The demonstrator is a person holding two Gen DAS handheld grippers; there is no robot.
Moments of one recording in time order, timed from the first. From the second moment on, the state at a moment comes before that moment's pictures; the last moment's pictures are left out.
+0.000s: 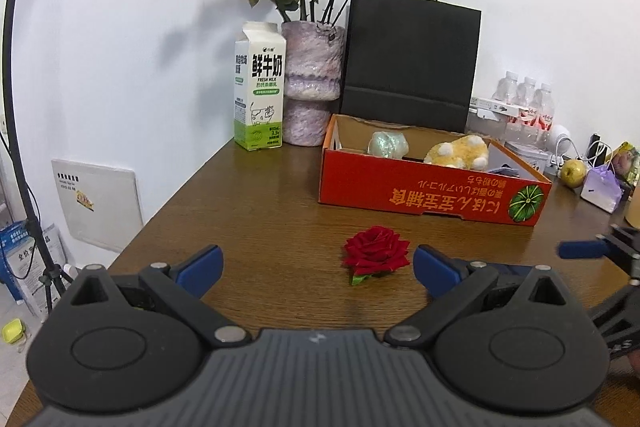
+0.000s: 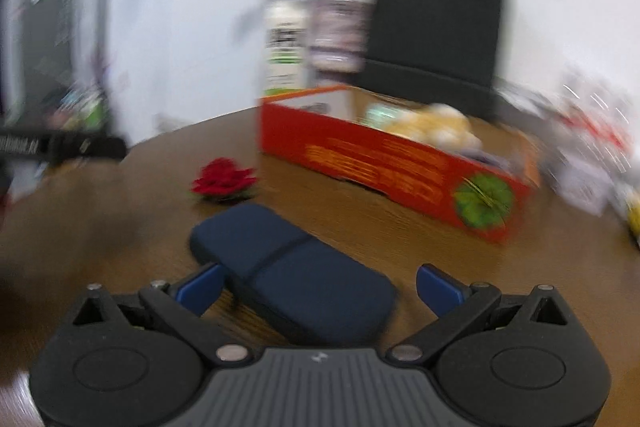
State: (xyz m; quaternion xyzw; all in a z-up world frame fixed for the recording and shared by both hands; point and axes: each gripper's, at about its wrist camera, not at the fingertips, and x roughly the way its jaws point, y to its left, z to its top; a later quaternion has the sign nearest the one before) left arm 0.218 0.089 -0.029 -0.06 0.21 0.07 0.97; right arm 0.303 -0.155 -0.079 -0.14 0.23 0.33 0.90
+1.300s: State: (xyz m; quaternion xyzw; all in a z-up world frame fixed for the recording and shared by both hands) left arm 0.224 0.102 -0.035 -0.08 0.23 0.08 0.97; right arm 0.348 -0.140 -0.091 -0.08 0.34 0.25 0.90
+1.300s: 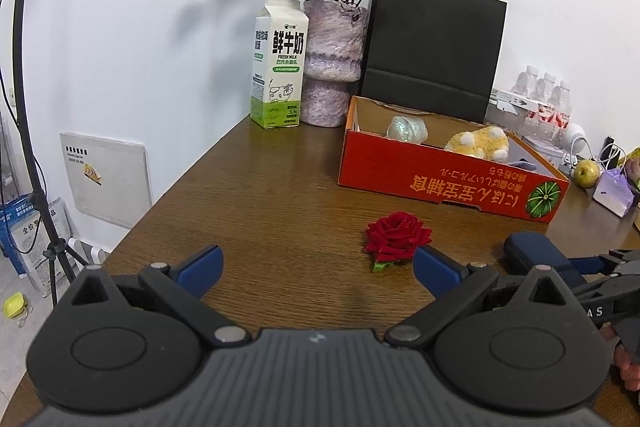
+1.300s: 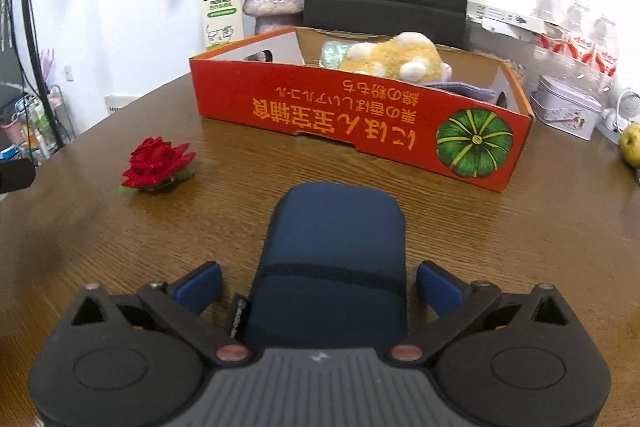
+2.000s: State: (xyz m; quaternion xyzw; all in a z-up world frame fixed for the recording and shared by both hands) left arm 0.233 0.098 -0.043 -0.09 0.25 0.06 0.96; right arm 0.307 -0.139 -0.077 -0.05 0.26 0.21 0.94
